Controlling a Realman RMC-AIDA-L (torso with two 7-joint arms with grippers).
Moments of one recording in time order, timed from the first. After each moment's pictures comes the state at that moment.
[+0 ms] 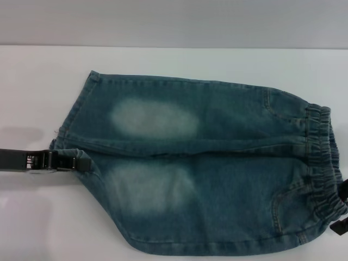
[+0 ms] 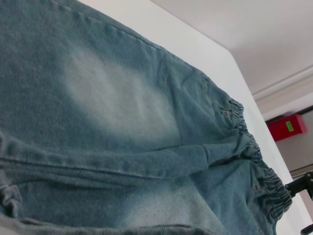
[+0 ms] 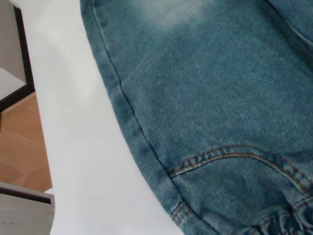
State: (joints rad) left arm -0.75 -1.93 2.88 -0.54 -0.07 1.80 -1.92; right arm 0.70 1.92 -0.81 -0.77 -2.69 -1.83 1.66
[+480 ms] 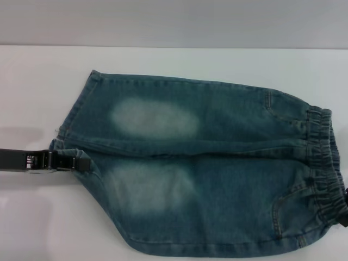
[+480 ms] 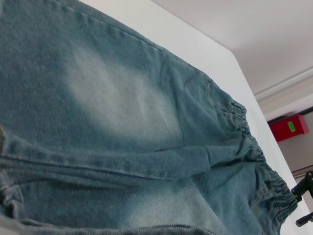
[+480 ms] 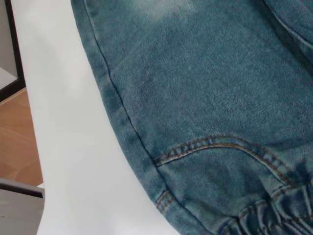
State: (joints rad) left arm -0.75 -1.93 2.88 -0.54 -0.07 1.80 -1.92; right arm 0.69 1.92 -0.81 -0.78 -2.70 -1.82 1.65
